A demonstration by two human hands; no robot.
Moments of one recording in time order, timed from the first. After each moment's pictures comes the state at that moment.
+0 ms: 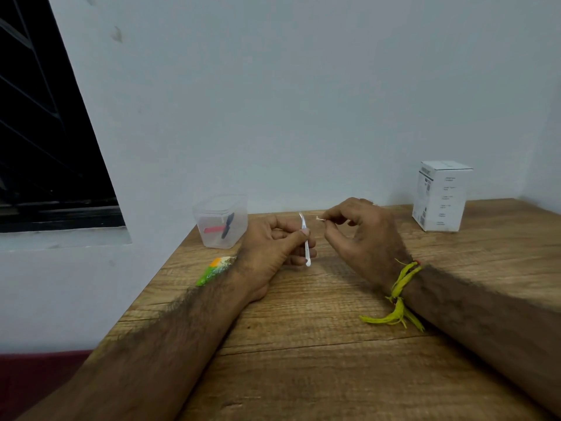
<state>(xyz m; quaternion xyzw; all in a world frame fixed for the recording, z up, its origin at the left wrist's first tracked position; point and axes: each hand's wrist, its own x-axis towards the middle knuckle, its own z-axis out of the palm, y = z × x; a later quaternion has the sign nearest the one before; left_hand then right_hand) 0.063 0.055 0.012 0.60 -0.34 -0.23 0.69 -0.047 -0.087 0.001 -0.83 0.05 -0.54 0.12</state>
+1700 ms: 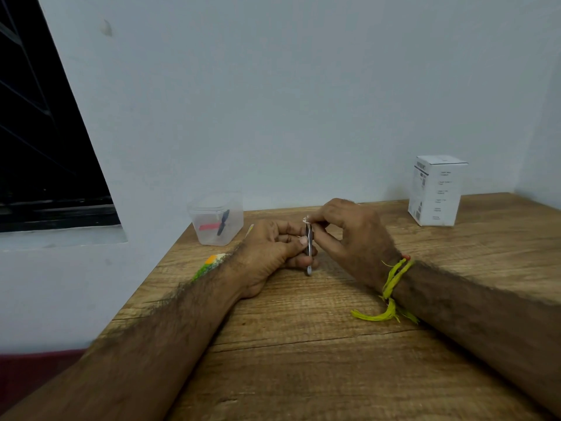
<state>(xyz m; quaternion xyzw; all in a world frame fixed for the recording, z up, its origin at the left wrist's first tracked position) 0.071 0.054 0.006 0.59 -0.38 -0.33 0.63 -0.043 -0.085 0.000 -0.86 -0.02 -0.51 0.08</state>
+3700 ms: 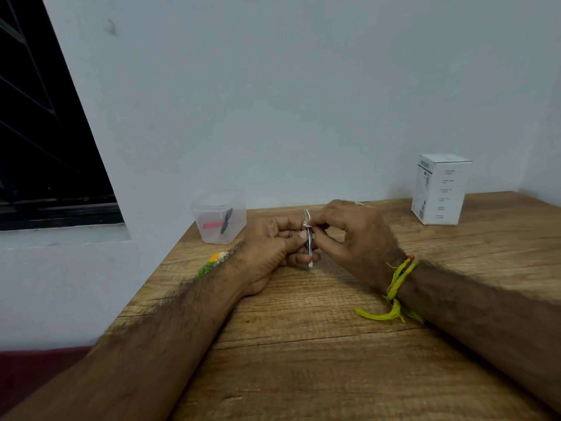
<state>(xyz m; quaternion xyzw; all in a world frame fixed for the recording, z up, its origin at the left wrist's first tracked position) 0.070 0.056 0.009 0.57 -0.38 -0.32 0.65 -0.045 -0.081 0.000 -0.86 -0.03 -0.50 0.08</state>
